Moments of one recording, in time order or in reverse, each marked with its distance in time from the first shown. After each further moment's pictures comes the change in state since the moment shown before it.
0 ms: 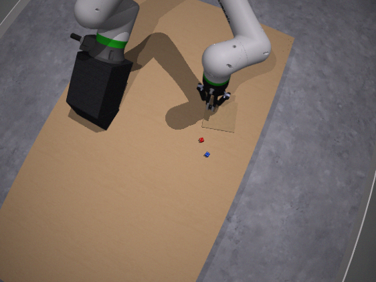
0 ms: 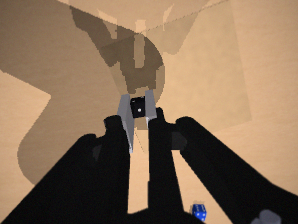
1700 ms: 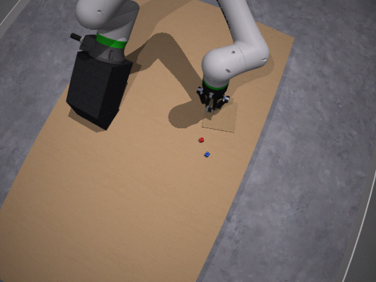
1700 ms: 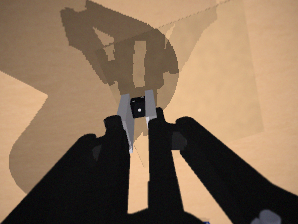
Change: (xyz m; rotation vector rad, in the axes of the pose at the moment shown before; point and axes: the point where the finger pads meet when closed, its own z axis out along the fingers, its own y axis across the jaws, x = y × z) arm 0.000 0.001 0.030 0.000 0.000 0.000
